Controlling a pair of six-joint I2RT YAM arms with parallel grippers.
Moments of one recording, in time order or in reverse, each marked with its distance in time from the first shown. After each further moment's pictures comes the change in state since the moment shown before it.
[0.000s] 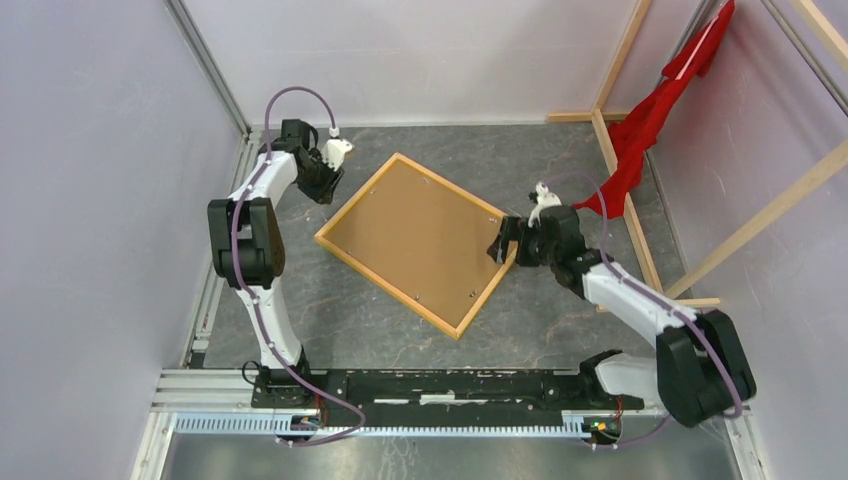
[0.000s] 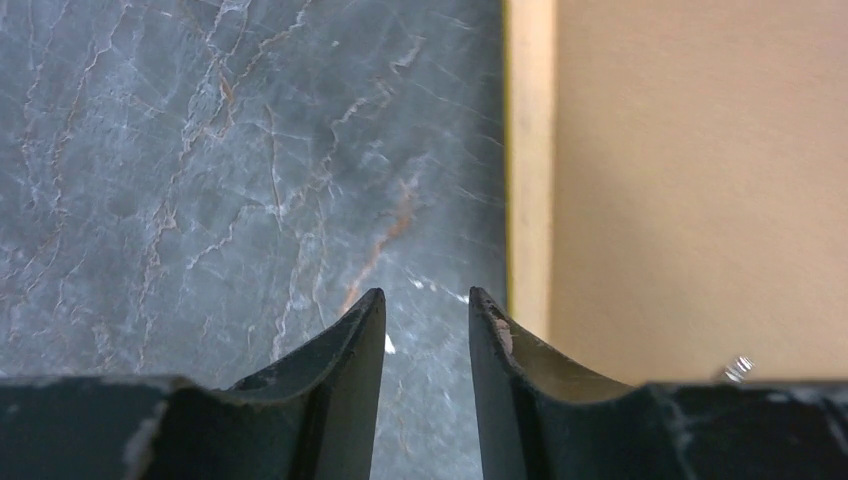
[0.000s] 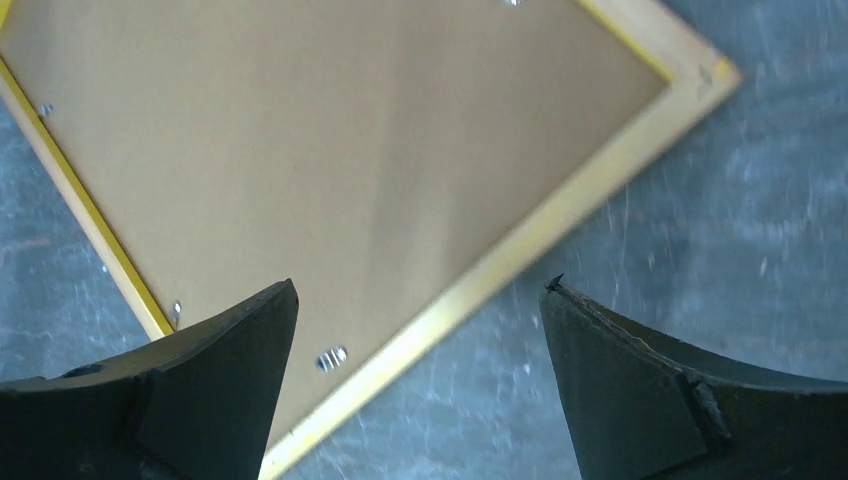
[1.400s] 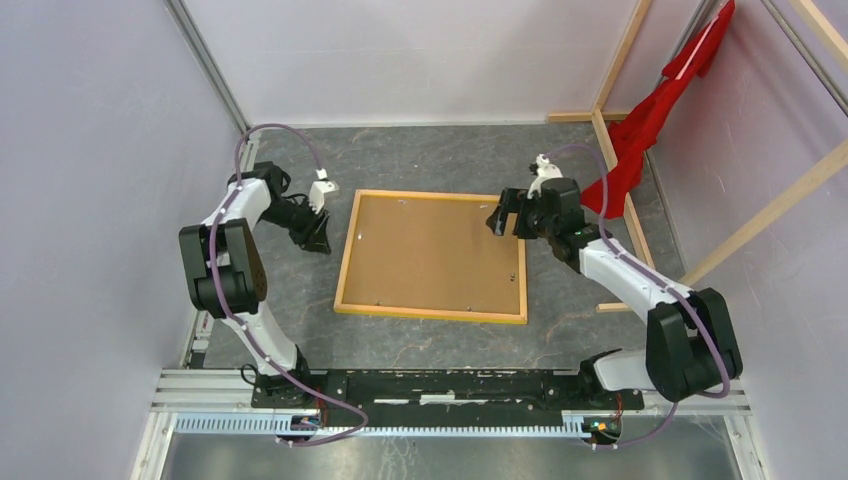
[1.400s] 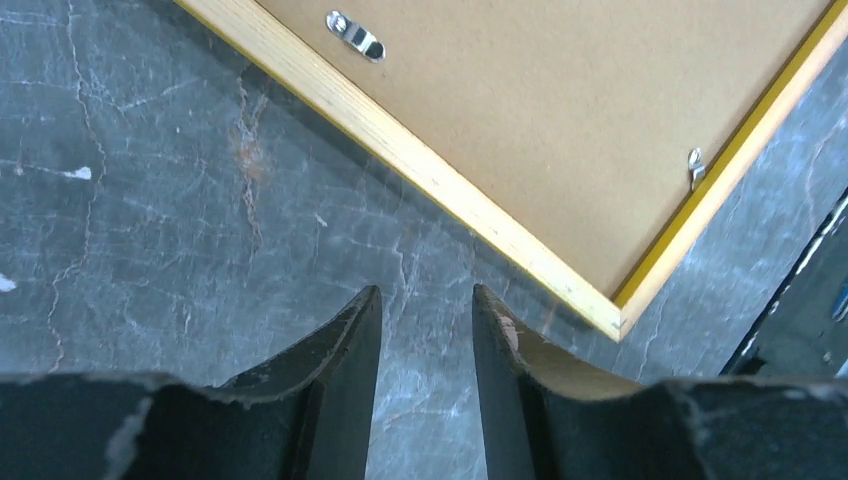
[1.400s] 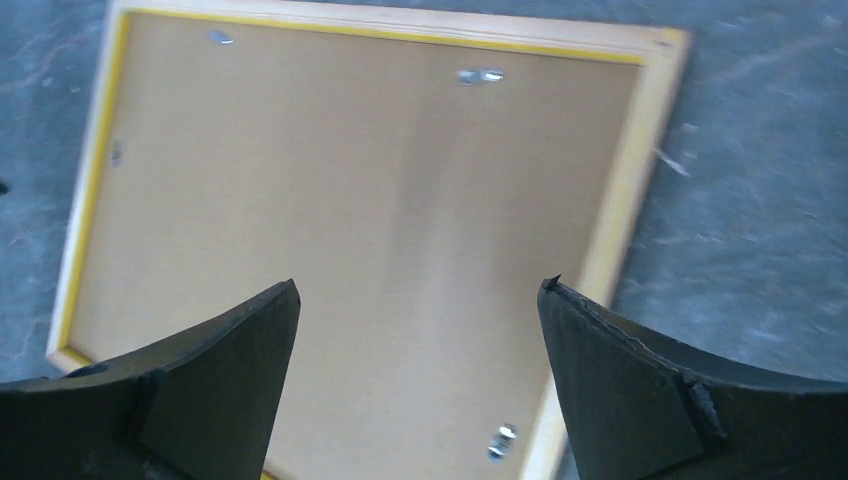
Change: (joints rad) left arm 0.143 -0.208 -0.342 -0.294 0.386 0.338; right arm -0.075 0.092 0.141 -0.006 -0.013 -0.046
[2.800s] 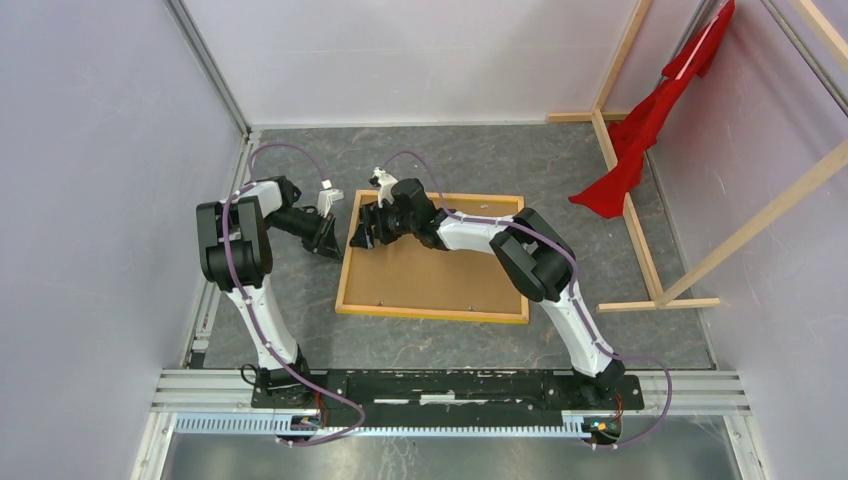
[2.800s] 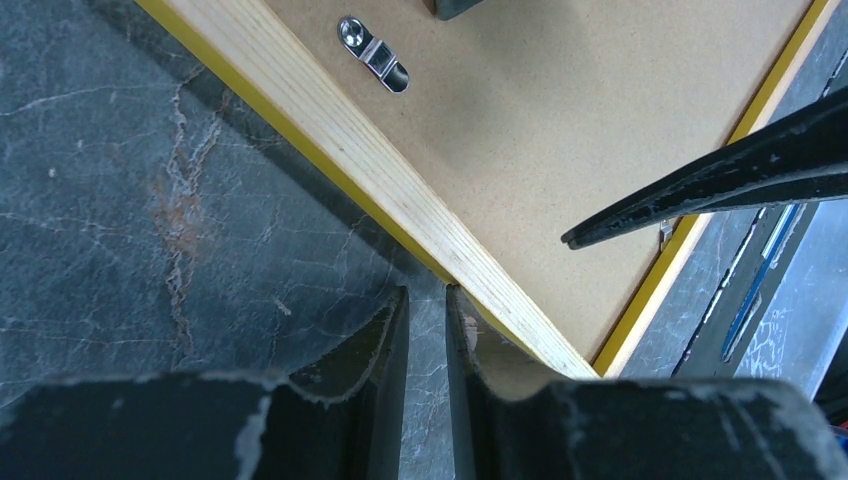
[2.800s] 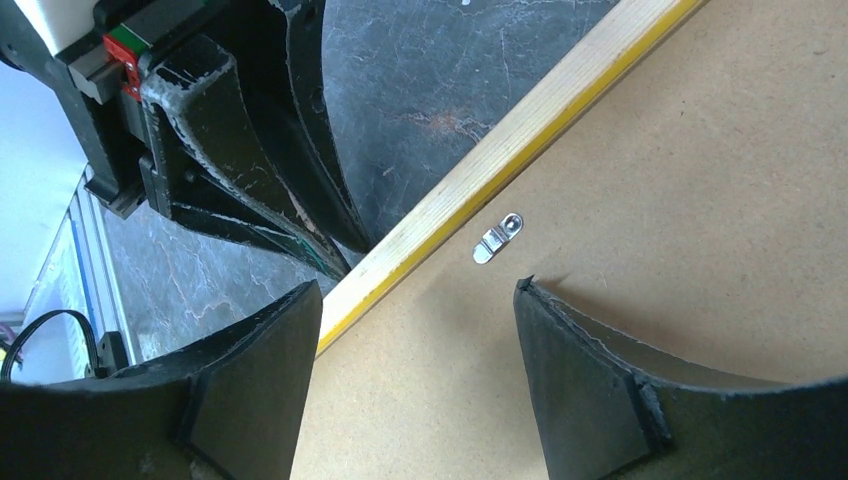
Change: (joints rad) left arm 0.003 0.236 0.027 0.045 0.140 -0.163; right arm 0.506 0.946 0.797 0.283 -0.250 0.098
